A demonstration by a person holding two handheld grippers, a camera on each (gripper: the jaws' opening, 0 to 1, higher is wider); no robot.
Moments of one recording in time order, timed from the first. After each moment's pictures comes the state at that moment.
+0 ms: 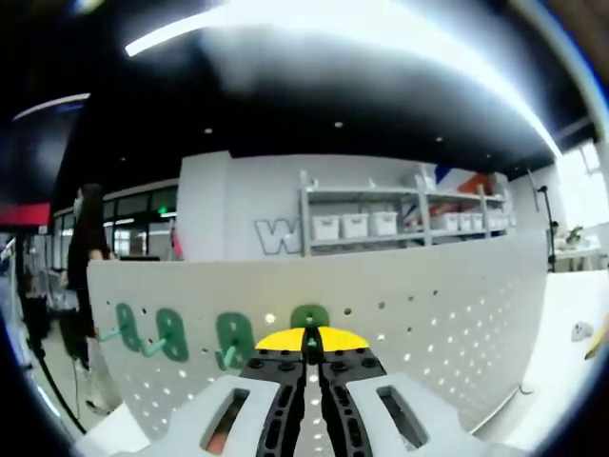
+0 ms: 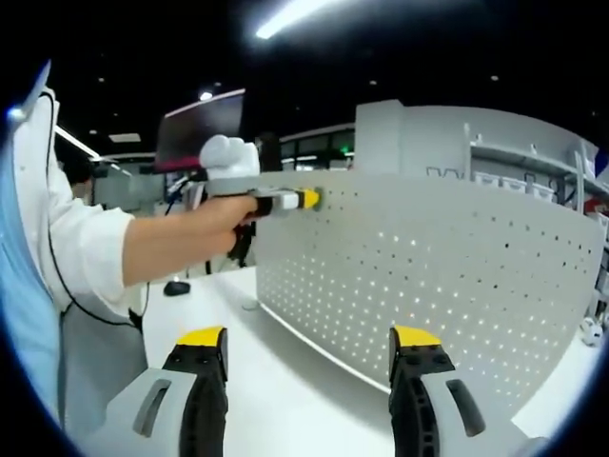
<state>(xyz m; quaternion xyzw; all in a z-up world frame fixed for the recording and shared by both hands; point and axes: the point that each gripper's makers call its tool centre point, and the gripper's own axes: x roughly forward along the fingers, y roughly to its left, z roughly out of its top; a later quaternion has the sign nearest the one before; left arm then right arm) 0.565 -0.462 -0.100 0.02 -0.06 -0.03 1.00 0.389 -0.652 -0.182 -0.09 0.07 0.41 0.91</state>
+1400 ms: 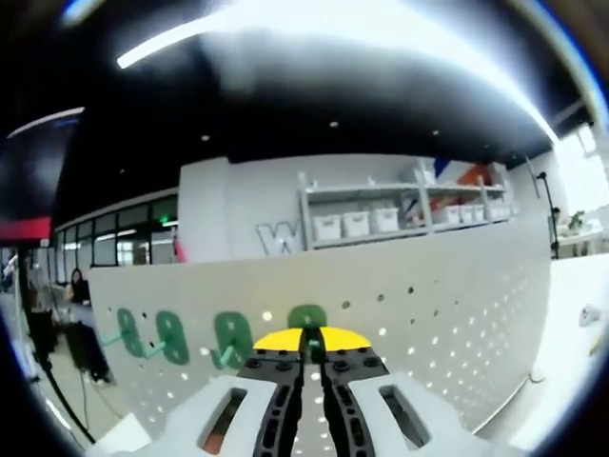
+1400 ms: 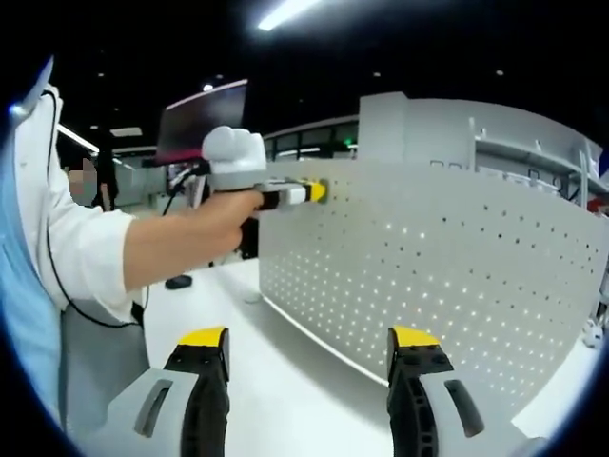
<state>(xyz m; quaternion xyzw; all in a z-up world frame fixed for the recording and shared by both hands) 0.564 -0.465 -0.104 0.05 -0.06 -0.03 1.00 0.389 -0.645 -0.187 -0.10 0.09 0.41 0.90</state>
